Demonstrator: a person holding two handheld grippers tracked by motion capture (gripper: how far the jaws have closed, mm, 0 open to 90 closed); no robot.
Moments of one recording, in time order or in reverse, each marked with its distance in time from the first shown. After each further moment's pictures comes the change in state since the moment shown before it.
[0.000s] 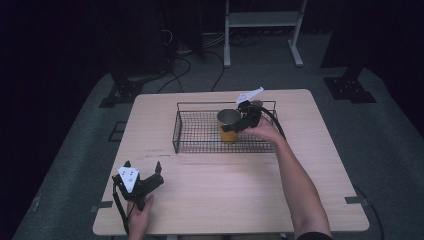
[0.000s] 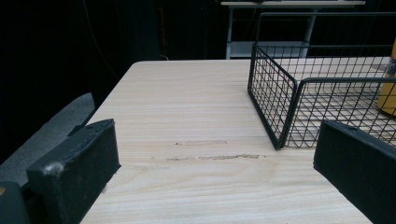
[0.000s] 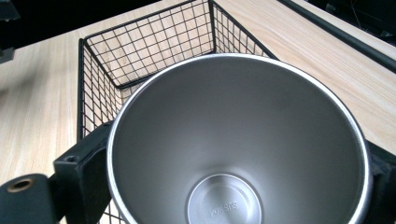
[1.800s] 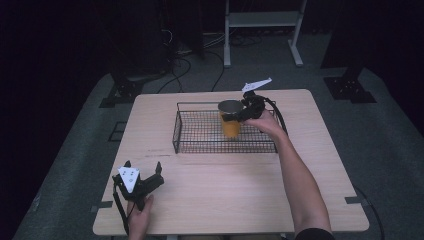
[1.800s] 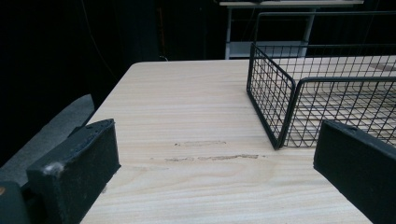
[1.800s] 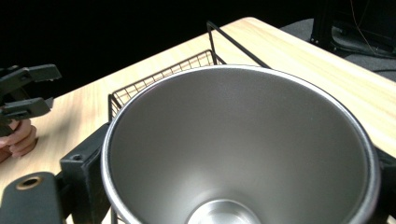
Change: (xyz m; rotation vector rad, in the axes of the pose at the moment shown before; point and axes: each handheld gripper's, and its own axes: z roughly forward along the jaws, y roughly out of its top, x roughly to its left) left arm 0.000 0.000 0.000 -0.001 -0.003 0.005; right arm -0.009 0.018 -0.022 -0.122 0.064 0.082
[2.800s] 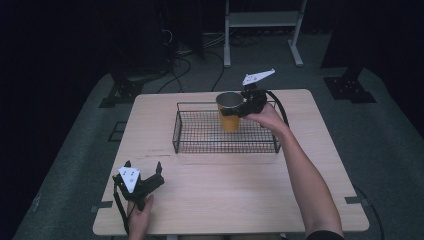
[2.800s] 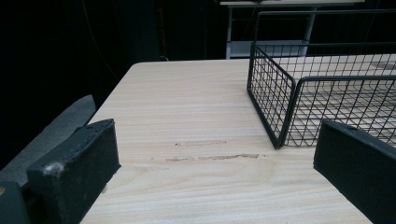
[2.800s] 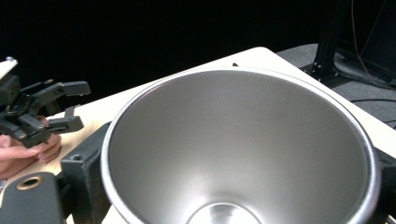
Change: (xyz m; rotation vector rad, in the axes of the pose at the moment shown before) left arm -0.001 0.000 0.000 -0.001 0.000 0.011; right arm 0.030 0.034 -0.022 -0.041 0.016 -0.085
